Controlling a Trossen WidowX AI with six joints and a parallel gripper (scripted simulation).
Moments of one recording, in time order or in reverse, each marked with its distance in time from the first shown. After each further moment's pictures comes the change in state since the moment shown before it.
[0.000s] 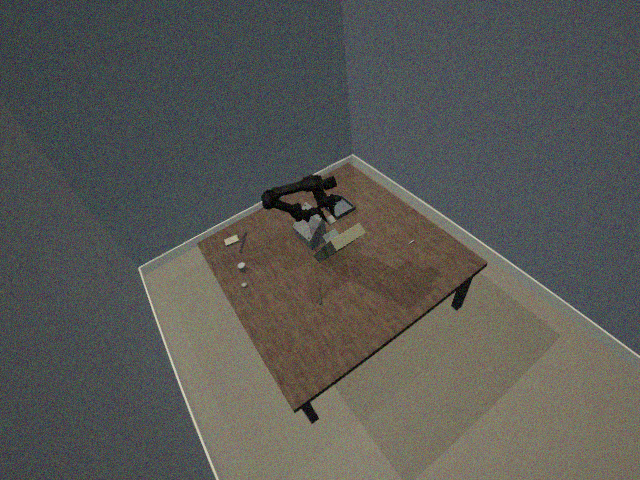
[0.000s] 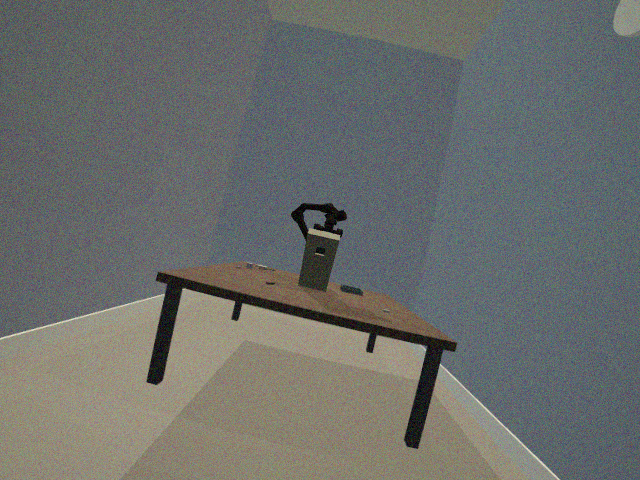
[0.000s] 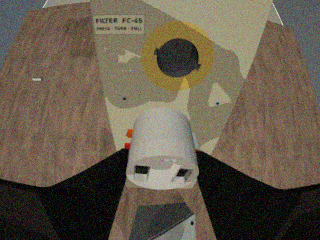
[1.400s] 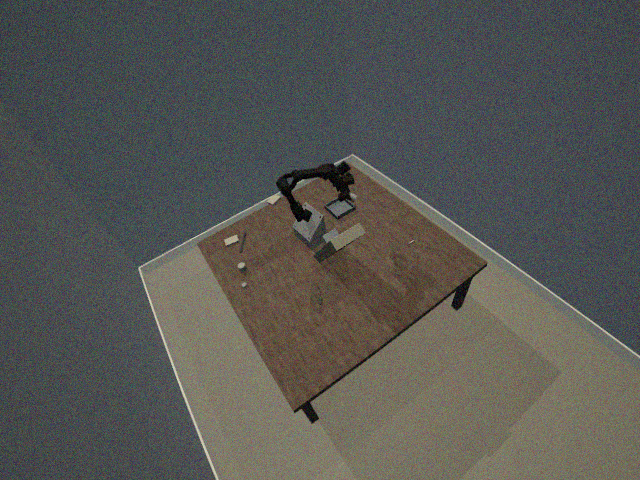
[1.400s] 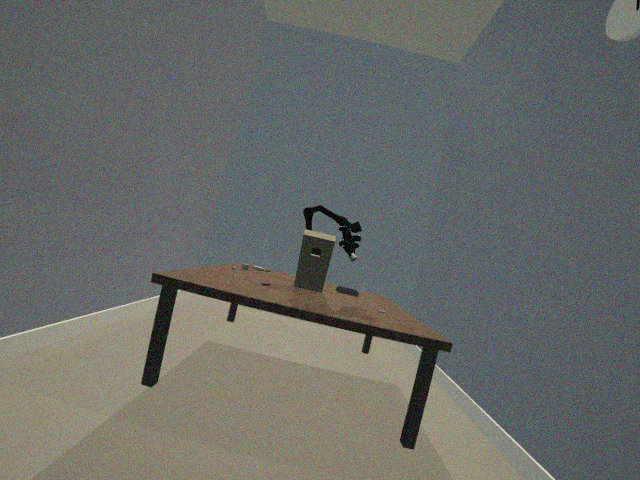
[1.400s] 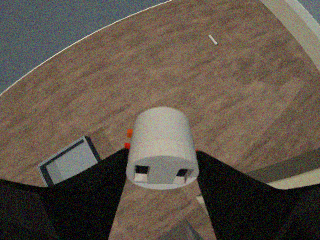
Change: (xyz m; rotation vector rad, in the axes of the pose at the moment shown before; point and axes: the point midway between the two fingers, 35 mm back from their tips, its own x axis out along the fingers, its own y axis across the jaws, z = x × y) arm -0.018 0.208 -0.109 -0.836 0.019 0.499
